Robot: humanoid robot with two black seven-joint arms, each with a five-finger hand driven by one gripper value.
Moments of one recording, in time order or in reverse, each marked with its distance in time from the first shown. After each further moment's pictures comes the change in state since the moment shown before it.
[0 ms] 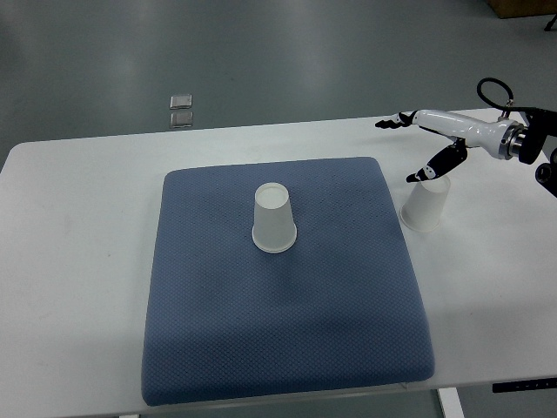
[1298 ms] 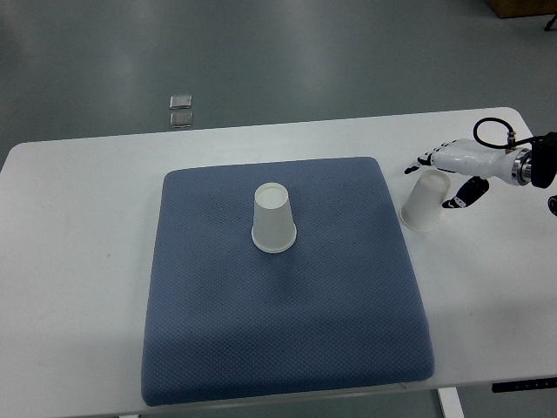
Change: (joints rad) left arm 0.000 0.000 0.000 0.000 0.000 0.000 0.000; right arm 0.032 -0.030 -0.264 -0.075 -0.159 -0.222 0.001
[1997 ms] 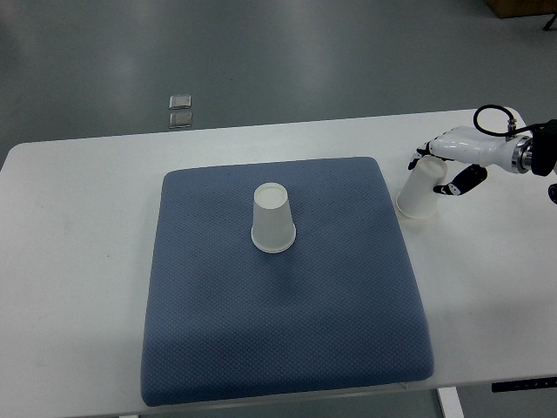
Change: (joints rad) left arm 0.000 0.000 0.000 0.000 0.000 0.000 0.000; right arm 0.069 -0.009 0.003 0.041 0.012 0.000 0.011
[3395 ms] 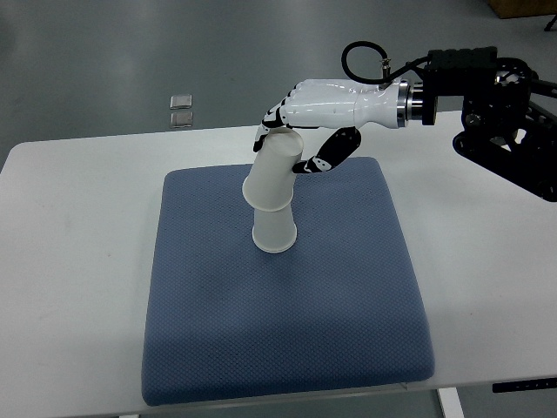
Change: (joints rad) left arm 0.000 0.000 0.000 0.000 0.000 0.000 0.000; right arm 0.194 0.111 0.085 0.463 0.015 0.184 -0.047
